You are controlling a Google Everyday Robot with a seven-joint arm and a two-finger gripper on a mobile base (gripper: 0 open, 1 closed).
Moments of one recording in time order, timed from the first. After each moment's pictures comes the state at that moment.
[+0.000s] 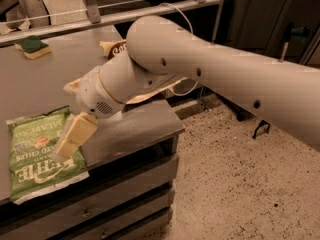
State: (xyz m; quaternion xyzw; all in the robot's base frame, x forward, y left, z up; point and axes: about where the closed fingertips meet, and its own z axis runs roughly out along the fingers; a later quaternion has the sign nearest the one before) arm 0.437 0.206 0.886 -0.68 0.55 0.34 0.33
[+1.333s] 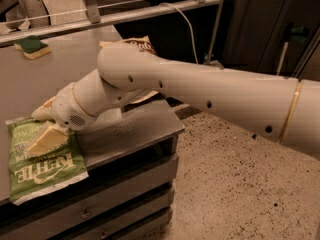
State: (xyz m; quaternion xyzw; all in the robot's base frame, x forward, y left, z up) arm 0.439 0.275 0.844 -0.68 0.53 0.38 0.33
